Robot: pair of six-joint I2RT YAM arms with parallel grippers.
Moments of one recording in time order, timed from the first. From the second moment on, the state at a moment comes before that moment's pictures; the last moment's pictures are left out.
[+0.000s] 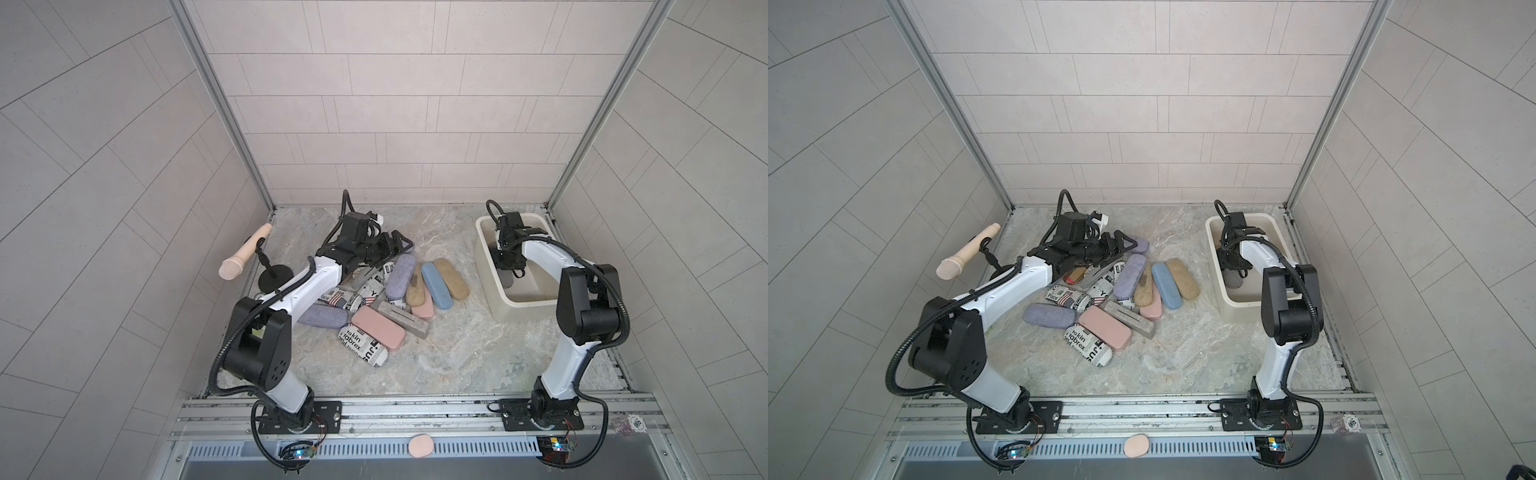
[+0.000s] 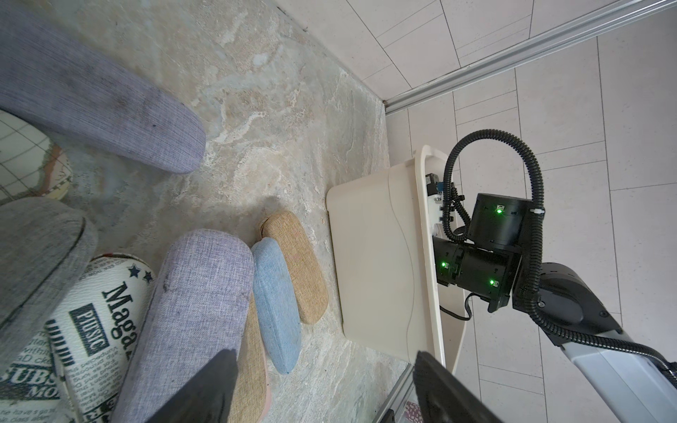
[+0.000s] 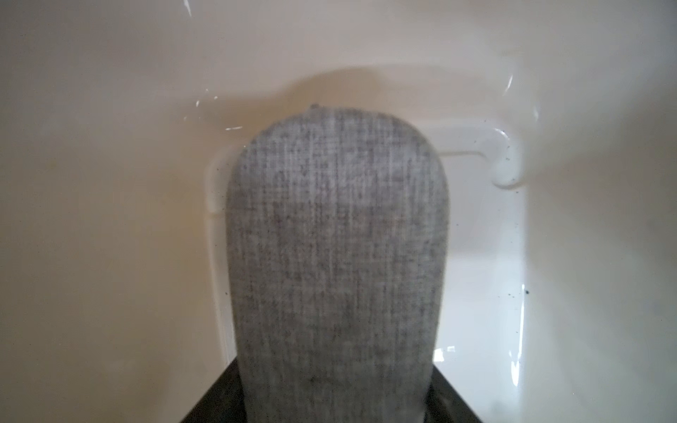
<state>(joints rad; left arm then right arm) -0.39 1.60 1.17 -0.16 0.55 -0.82 0.03 1.85 1.36 -0.72 0.10 0.07</state>
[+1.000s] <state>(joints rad) -0.37 1.59 1.17 -0.16 0.55 -0.81 0.22 1.41 1.36 -0.85 0.23 0.17</state>
